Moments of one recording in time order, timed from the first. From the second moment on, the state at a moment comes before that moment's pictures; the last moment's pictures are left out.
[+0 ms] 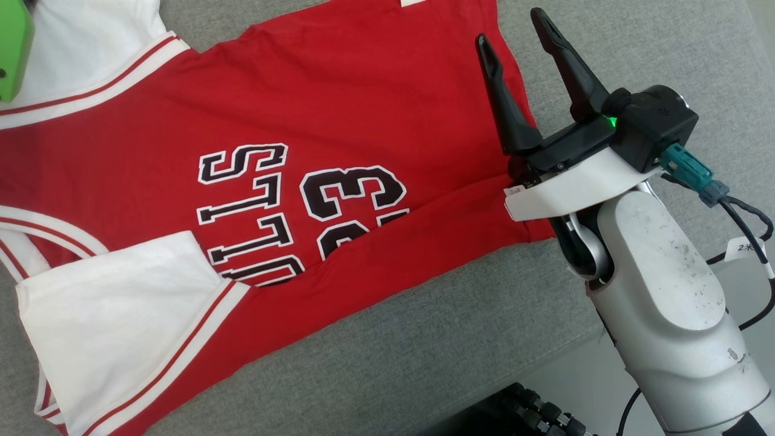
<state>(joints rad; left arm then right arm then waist) -1.42 0.68 -1.11 0.77 -0.76 -0.13 0.43 -0.65 -0.13 0.33 0.20 0.28 0.13 -0.26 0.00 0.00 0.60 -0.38</state>
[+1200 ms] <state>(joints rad) -1.26 0.51 -1.18 0.67 -0.89 -0.06 -0.03 -0.77 -0.34 0.25 0.57 0.42 0.13 -0.12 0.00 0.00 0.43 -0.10</state>
